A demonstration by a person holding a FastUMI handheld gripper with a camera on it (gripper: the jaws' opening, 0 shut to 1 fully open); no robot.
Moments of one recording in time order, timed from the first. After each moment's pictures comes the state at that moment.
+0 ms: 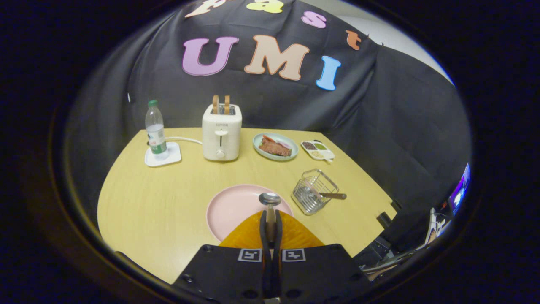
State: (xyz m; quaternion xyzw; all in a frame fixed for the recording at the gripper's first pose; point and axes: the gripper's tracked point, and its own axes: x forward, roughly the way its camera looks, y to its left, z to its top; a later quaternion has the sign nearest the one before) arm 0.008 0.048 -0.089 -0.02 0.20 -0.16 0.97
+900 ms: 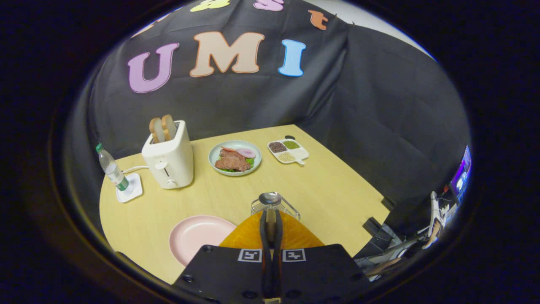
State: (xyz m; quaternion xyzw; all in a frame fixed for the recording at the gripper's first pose) arm 0.068 -0.096 -0.075 0.05 0.25 -0.22 0.94
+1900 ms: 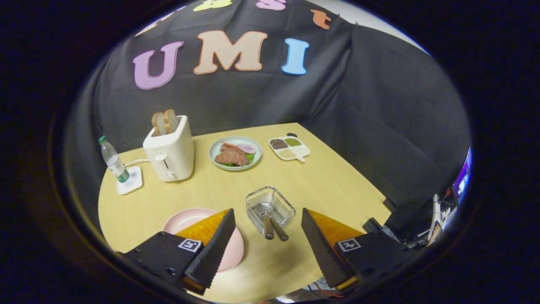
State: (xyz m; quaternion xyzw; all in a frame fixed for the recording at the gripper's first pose) arm 0.041 -0.088 -0.081 0.04 0.24 -0.20 0.95
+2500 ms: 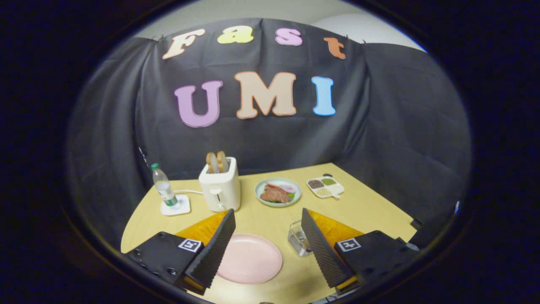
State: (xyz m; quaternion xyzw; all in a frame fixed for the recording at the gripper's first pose) arm 0.029 -0.017 0.008 0.05 0.04 -0.06 1.00
